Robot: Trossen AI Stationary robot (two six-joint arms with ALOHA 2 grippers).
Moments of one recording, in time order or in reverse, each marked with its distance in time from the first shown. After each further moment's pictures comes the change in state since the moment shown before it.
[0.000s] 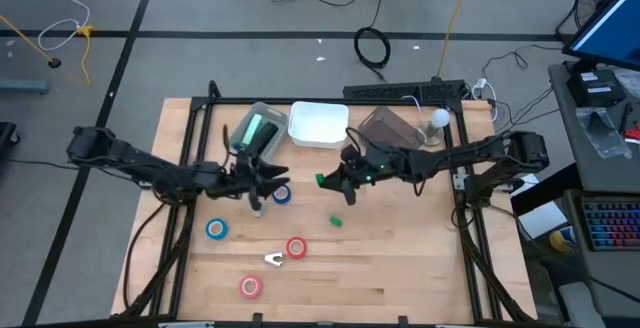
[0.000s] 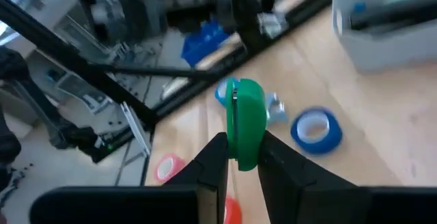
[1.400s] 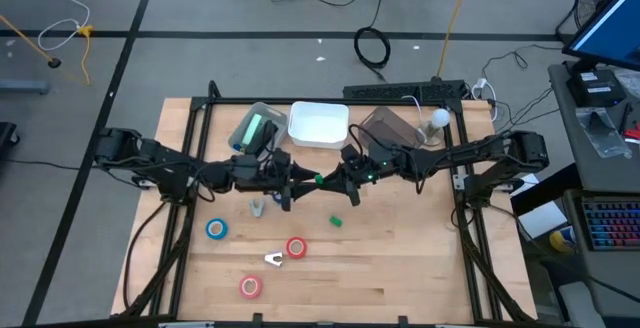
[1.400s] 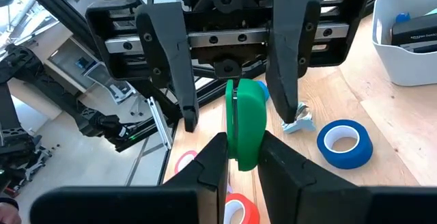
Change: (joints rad) left arm 0.118 0.305 0.260 -0.054 0.261 -0.061; right arm -0.011 -0.001 0.000 0.058 -0.102 -0.040
